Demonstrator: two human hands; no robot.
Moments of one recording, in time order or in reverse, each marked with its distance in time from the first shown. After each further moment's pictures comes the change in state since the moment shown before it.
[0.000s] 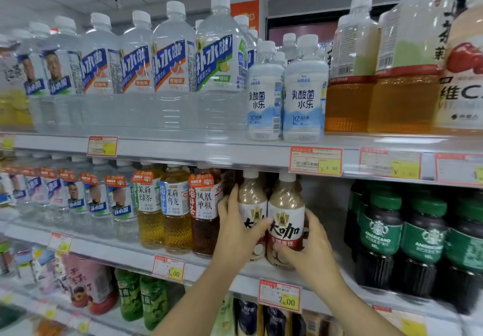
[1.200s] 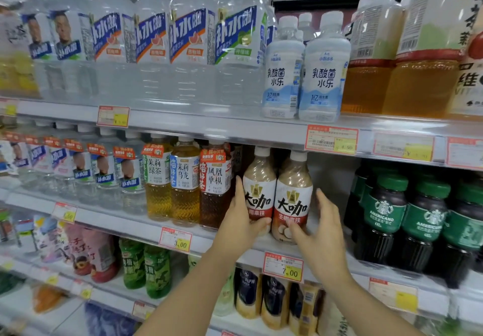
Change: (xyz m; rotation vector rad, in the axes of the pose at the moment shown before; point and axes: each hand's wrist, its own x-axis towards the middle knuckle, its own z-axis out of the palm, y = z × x) left_hand -0.017 -0.021 -0.007 0.031 -0.163 -0.001; right_hand -0.026 -0.014 0.000 -0.128 0.170 -0.089
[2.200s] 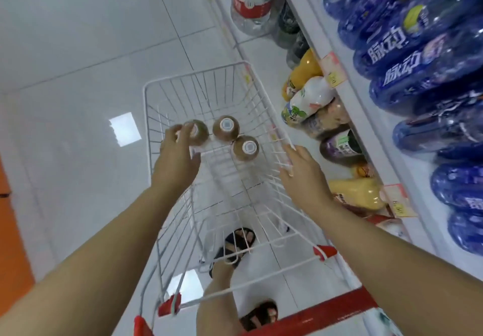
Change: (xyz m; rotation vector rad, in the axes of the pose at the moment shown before) left_hand -0.528 -0.429 -0.024 0.494 0.319 -1.289; right_hand -0.447 0.184 0.342 -0.277 -1.540 -0.208
